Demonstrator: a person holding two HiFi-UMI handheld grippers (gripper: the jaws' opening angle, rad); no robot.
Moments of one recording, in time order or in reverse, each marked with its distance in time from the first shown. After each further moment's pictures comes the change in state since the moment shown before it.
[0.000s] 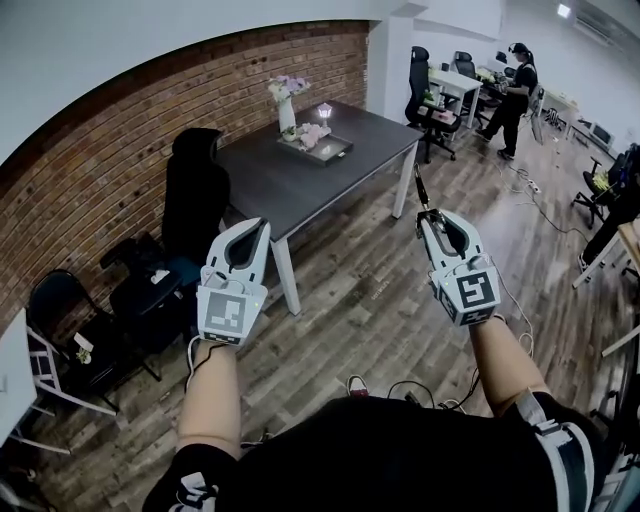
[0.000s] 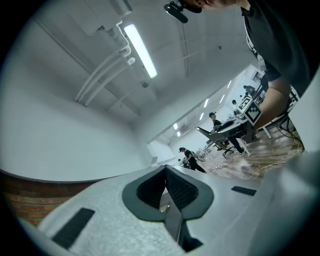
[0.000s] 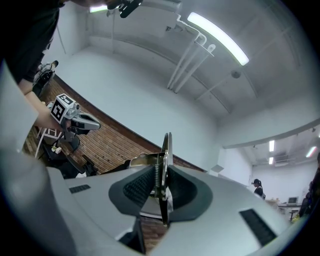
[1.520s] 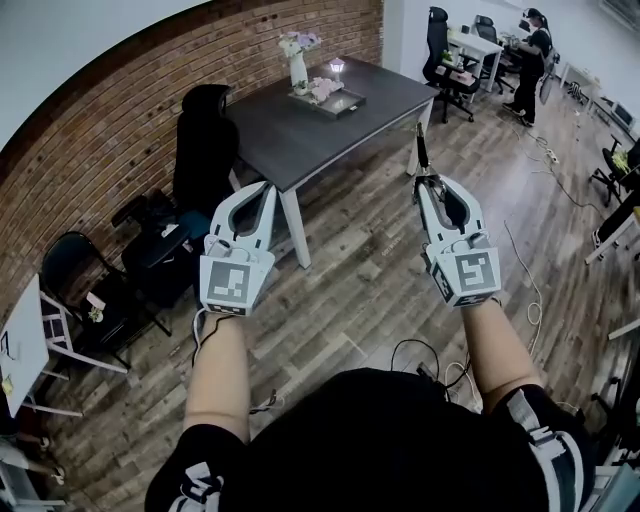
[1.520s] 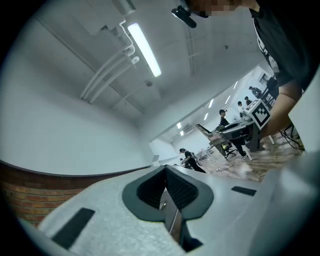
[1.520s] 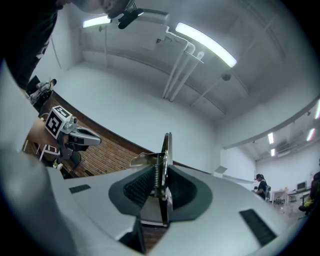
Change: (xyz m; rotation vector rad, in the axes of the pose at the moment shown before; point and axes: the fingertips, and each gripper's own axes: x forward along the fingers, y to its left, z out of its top) left arm -0.027 -0.031 0.022 -0.059 0.029 0.043; right arm -0.034 0.029 0.027 0.091 -0.112 0.016
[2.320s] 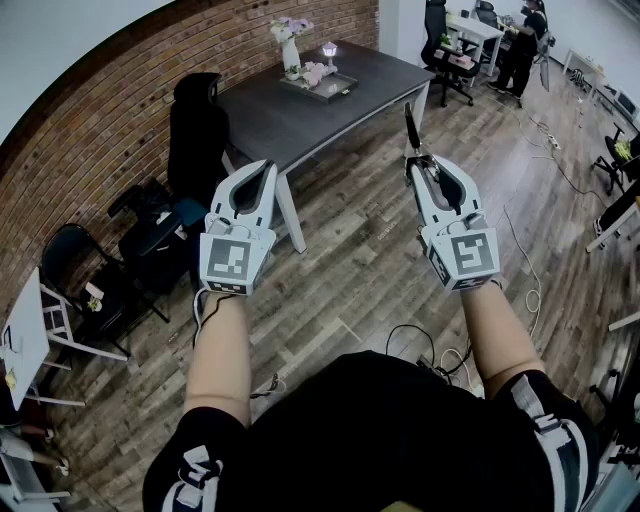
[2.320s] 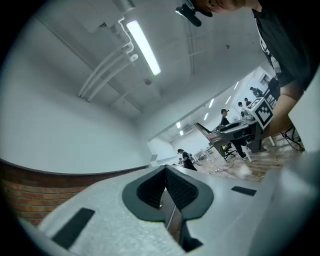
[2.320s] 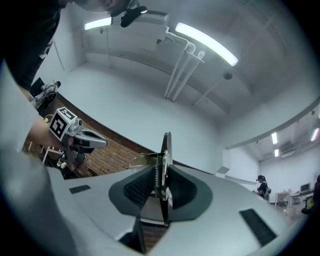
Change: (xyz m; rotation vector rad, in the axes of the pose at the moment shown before) left arm 0.030 -0.034 0.011 -0.013 0.008 -0.004; right arm -0.011 -0.022 0.005 0.016 -0.006 0.043
